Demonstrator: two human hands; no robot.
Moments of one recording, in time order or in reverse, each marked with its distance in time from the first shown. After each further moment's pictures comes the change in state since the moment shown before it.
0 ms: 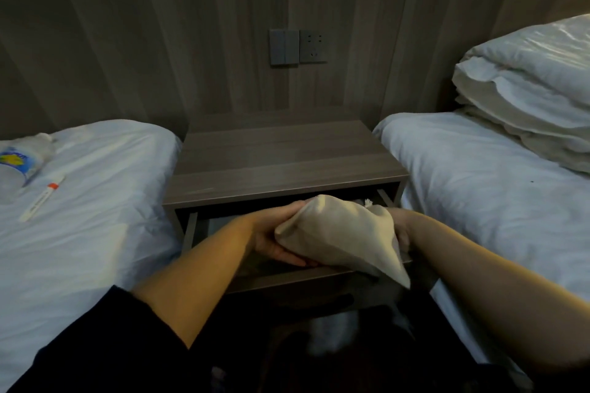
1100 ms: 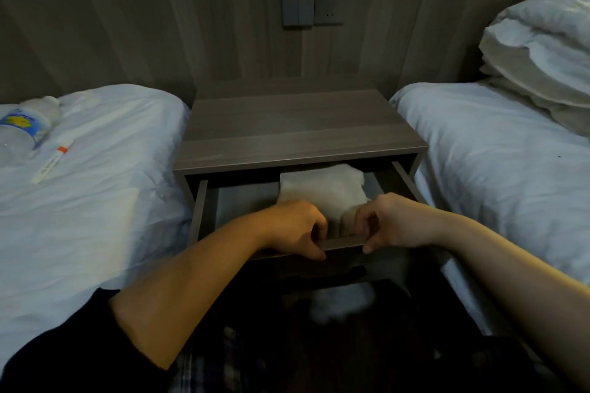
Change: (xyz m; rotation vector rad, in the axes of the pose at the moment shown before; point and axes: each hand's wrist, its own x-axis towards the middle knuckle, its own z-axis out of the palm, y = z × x) left_hand -0.025 -0.034 0.029 1.403 0.222 0.464; right_hand -0.035 0.015 0.027 -1.212 -0.109 -0.560
